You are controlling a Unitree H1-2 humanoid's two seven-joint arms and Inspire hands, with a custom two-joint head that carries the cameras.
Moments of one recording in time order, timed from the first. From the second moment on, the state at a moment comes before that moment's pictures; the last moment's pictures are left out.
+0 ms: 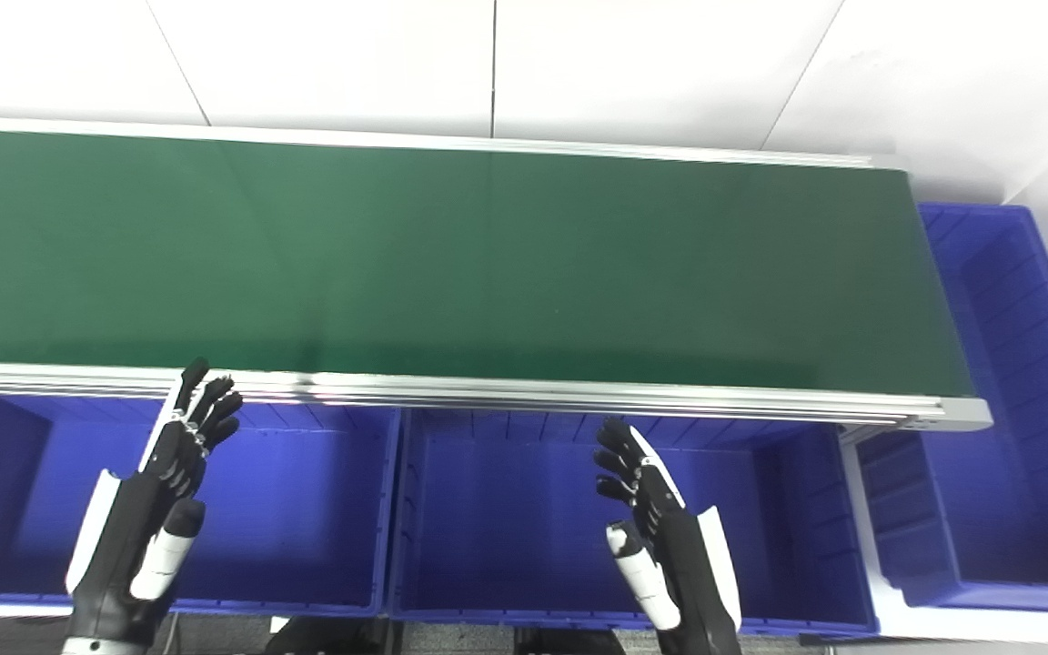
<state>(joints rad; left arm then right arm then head) 0.71 0.09 -0.12 -0.41 0.13 -0.27 -0.06 0.74 -0.07 0.22 -0.39 -0.14 -0.16 0.04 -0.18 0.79</state>
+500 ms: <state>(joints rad) 0.71 0.09 -0.11 -0.41 0.14 -0.26 -0.06 0.74 -0.07 0.22 -0.39 -0.14 -0.16 0.04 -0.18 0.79</state>
